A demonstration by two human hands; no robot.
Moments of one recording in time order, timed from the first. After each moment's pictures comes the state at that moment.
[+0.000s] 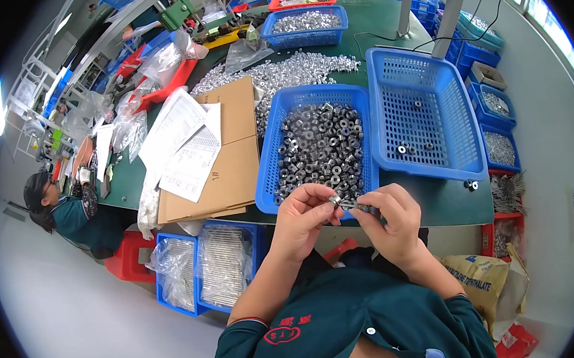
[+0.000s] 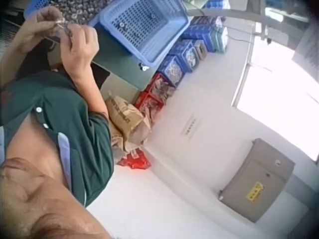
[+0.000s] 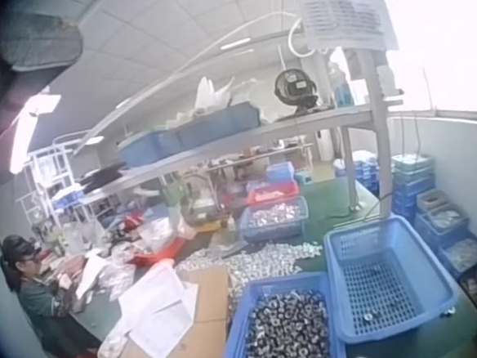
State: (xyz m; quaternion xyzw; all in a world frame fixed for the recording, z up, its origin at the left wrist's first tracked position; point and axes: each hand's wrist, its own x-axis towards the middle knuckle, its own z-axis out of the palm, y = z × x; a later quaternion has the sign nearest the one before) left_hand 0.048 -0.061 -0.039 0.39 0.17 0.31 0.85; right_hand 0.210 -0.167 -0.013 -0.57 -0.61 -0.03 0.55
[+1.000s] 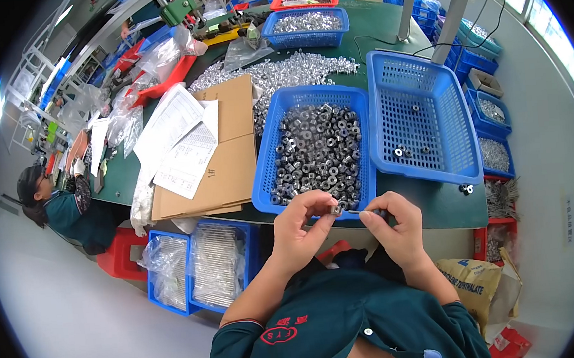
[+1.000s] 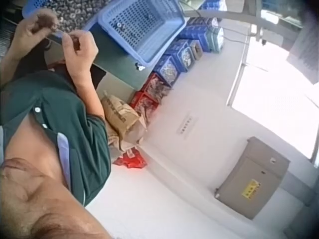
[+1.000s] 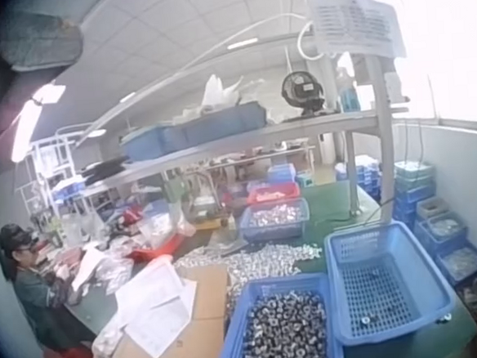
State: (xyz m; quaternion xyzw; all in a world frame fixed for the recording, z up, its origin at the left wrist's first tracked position) left_hand 0.044 -0.078 -0.035 0.66 0.17 0.42 0.60; right_hand 0.211 -0.185 -0.011 -0.62 -0.49 0.21 0.58
